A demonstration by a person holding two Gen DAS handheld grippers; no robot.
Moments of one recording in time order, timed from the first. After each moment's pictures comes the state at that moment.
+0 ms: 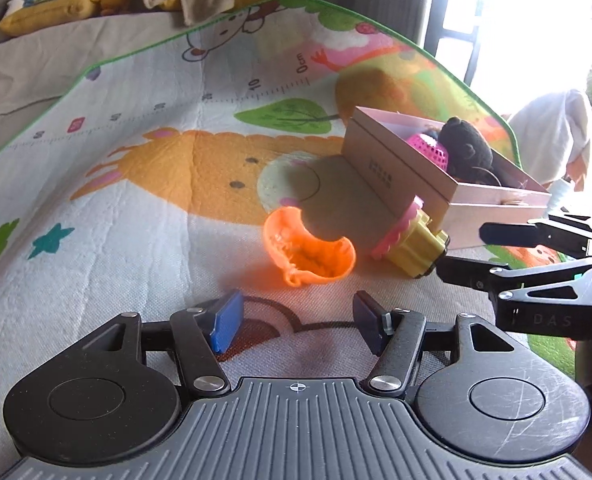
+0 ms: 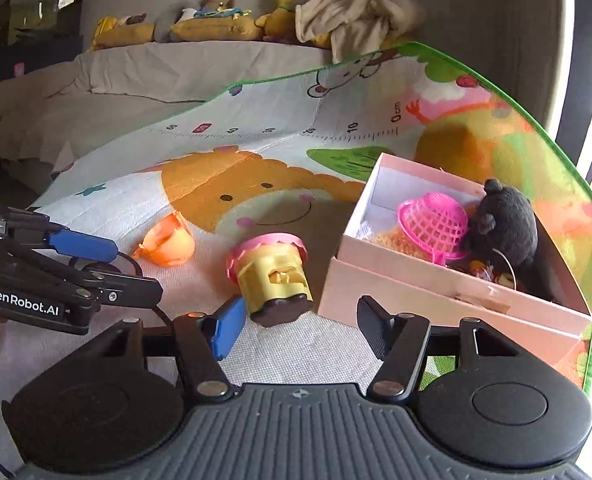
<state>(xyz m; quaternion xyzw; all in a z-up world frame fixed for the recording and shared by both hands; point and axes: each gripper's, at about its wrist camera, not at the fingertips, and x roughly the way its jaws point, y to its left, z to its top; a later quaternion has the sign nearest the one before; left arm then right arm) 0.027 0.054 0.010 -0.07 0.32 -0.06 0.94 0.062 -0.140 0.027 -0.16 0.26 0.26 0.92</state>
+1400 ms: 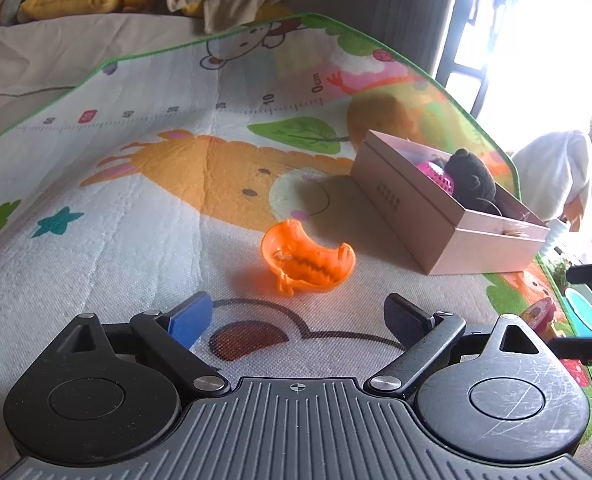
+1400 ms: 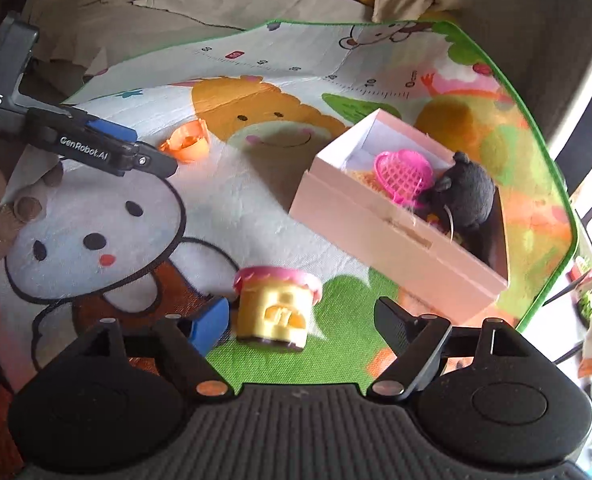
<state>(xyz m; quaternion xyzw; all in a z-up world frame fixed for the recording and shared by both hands) 0.020 0.068 0.001 -0.11 0.29 -0.05 0.95 0.015 -0.203 0.054 -0.25 0.34 0.29 0.86</state>
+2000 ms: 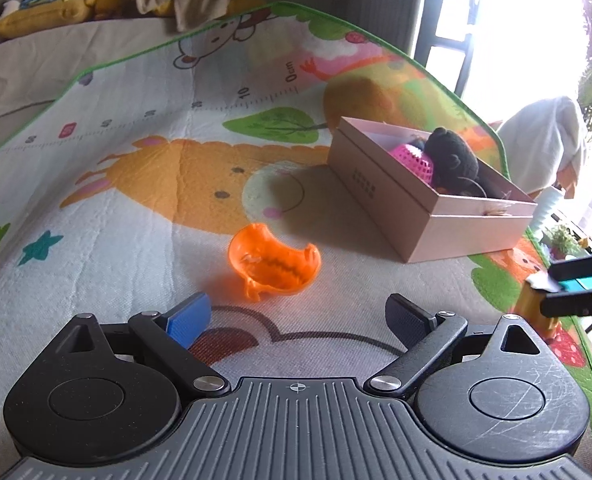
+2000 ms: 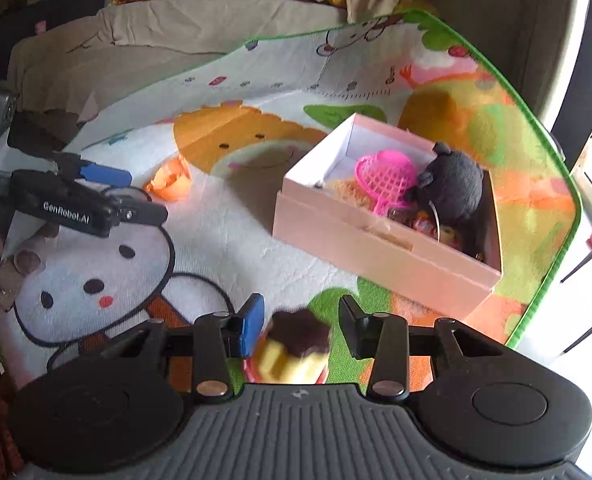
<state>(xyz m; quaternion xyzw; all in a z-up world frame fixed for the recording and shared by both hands) 0.026 0.046 0.016 -0.07 0.31 -0.08 0.95 0.043 -0.215 0.079 -0.19 0.32 0.29 0.88</state>
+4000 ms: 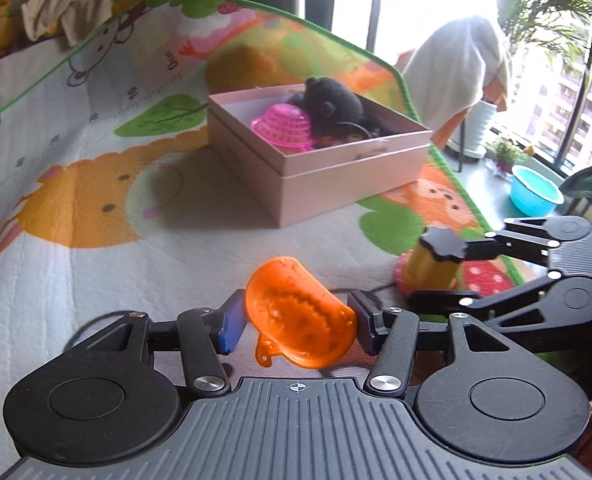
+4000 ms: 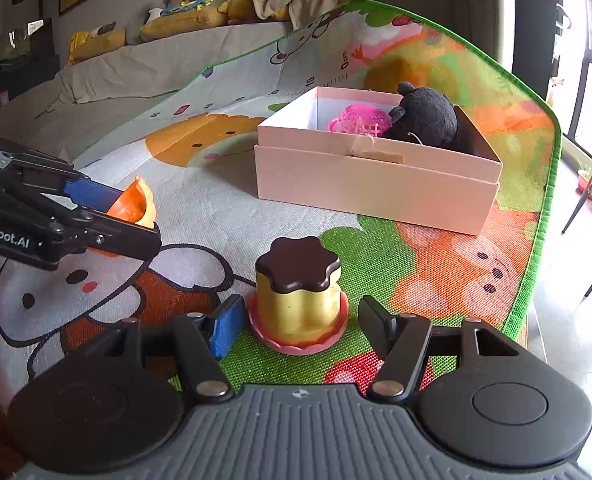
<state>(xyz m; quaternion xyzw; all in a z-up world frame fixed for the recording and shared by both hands) 0.008 -0.029 0.037 0.03 0.35 -0.19 0.91 0.012 -0.241 0.011 -0.09 0.32 0.25 0.91</state>
